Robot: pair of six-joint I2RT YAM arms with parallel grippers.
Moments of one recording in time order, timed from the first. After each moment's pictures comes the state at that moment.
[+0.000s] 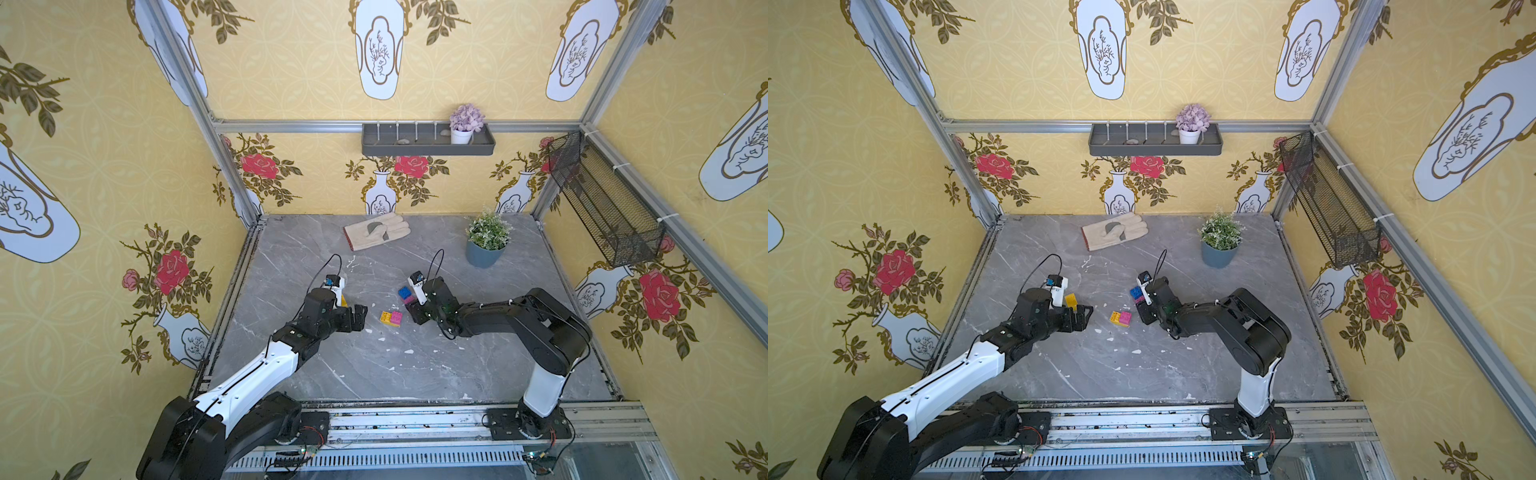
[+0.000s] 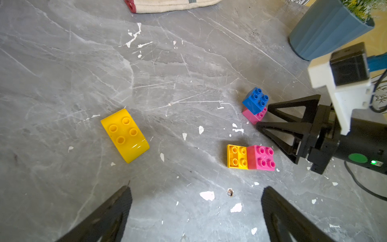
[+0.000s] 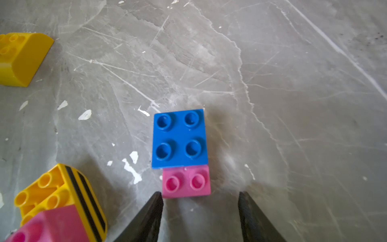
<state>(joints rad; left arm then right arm) -0.47 1.05 0.49 -0.11 0.09 -0.37 0.78 1.78 0.77 0.28 0.04 0.13</state>
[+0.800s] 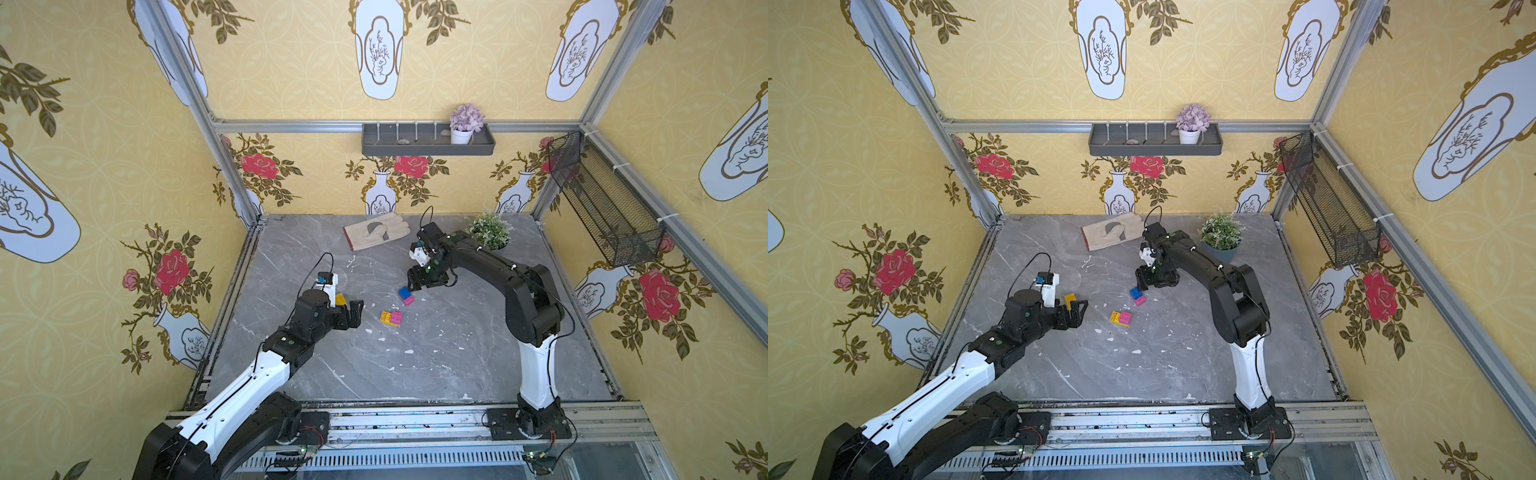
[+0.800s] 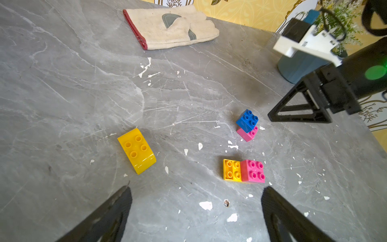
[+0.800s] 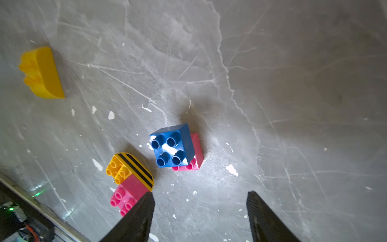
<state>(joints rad) -0.47 0.92 0.49 -0.13 0.03 -0.36 0.64 2.08 1.70 -0.96 -0.25 0.15</state>
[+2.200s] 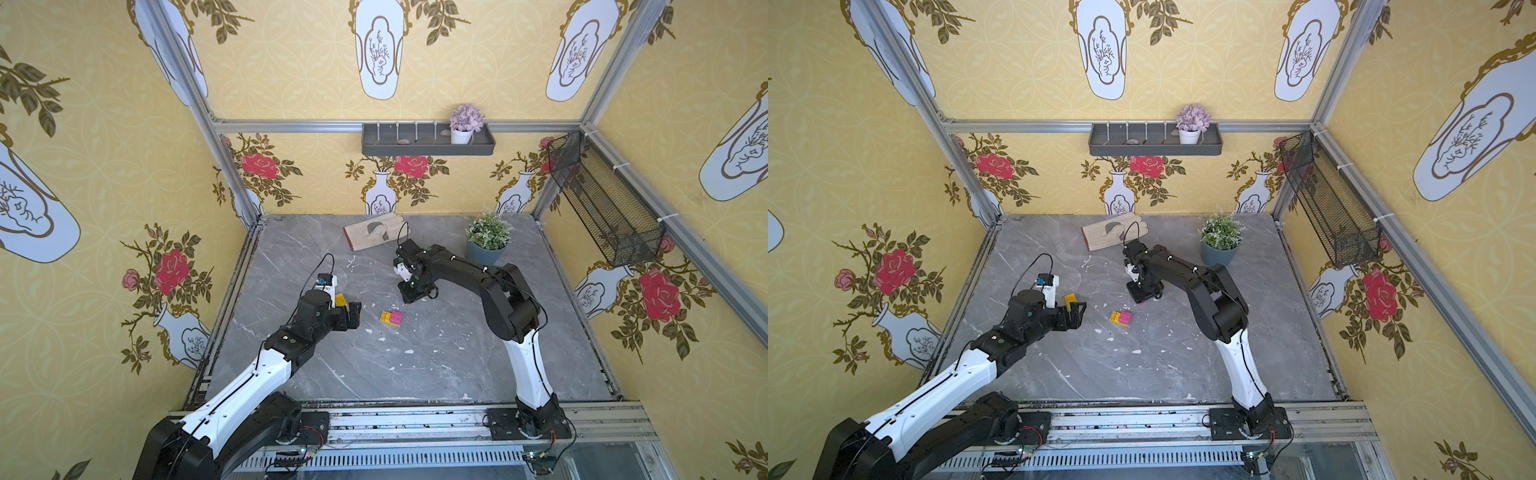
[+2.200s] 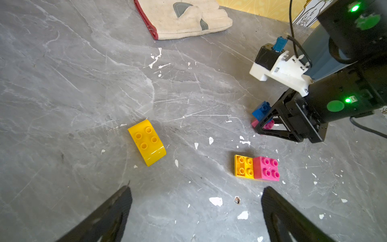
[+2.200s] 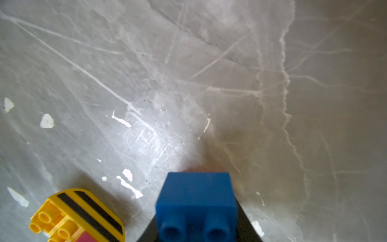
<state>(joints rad) -0.47 0.95 0.49 -0.16 0.00 -0.37 0.73 2.19 1.67 -0.86 -0.11 0.09</state>
